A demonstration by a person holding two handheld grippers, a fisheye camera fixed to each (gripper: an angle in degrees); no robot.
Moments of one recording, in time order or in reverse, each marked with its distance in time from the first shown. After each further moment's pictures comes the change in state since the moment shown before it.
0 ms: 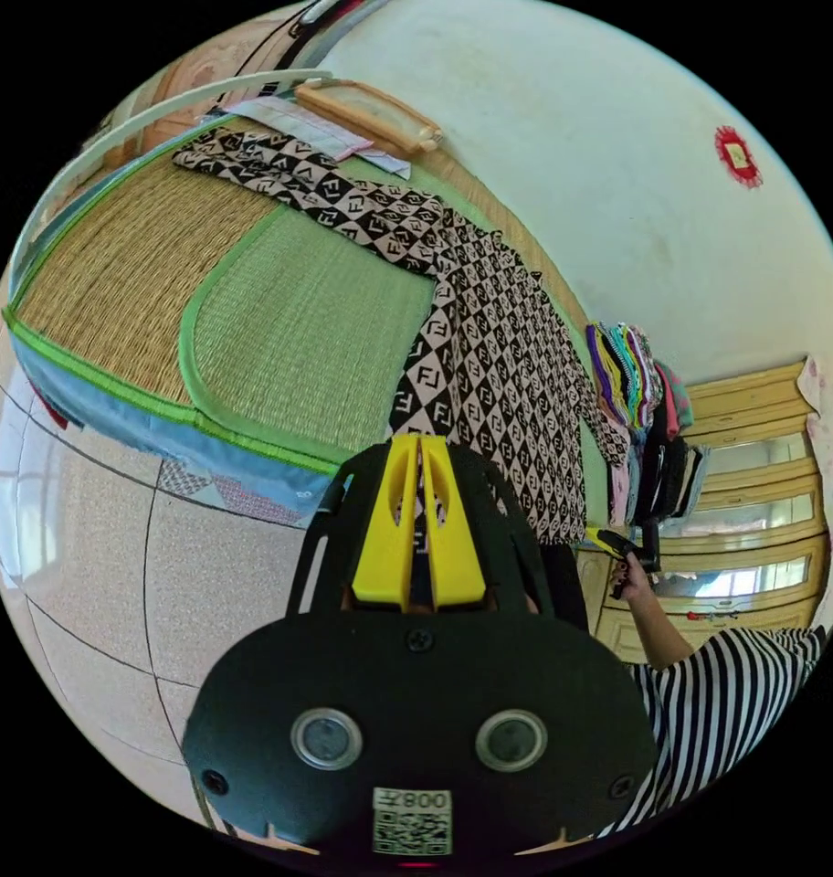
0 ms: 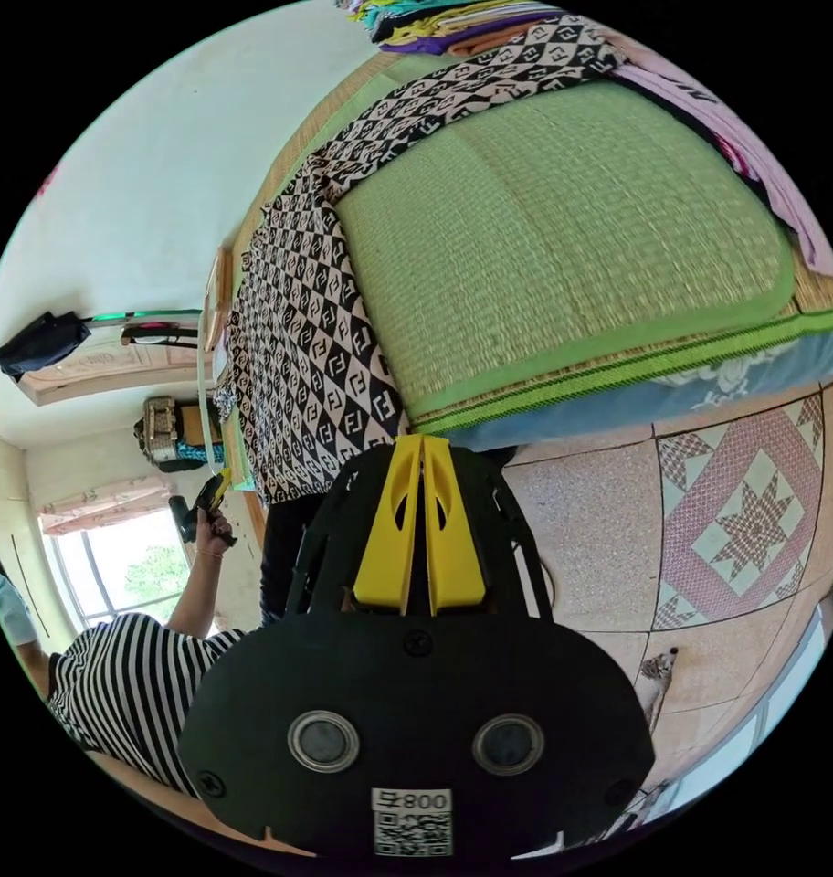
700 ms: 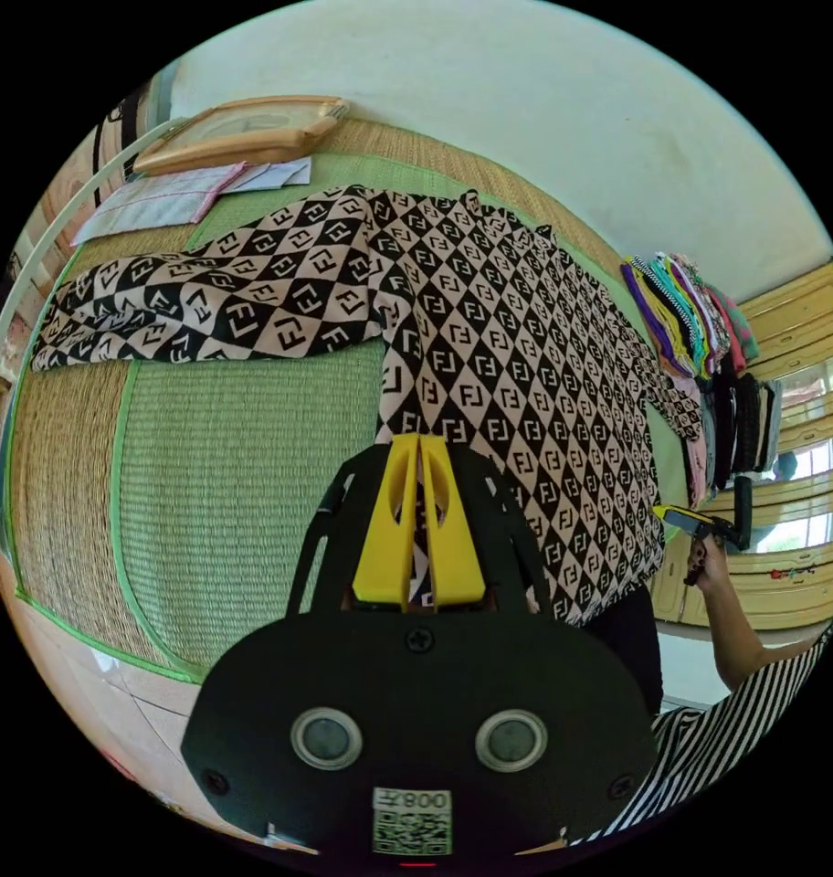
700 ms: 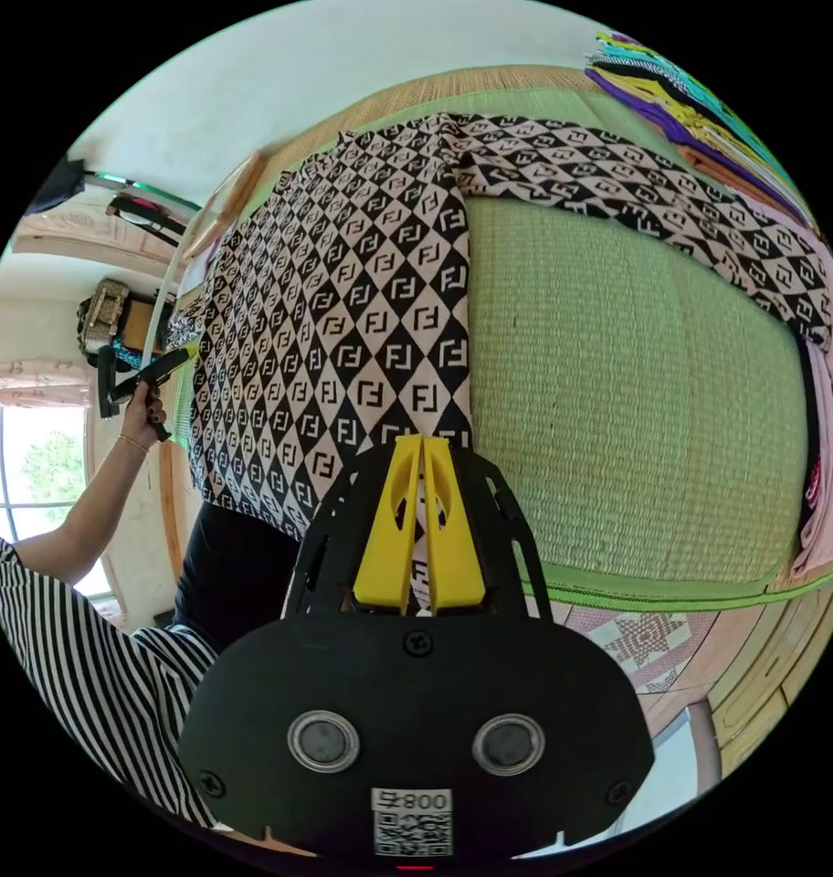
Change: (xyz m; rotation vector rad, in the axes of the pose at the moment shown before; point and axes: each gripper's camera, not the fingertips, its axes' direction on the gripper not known) left arm 0.124 -0.149 0.141 -0.096 -0.221 0.251; right arm -0.130 -0.075 0.067 -0.042 0.297 -0.317
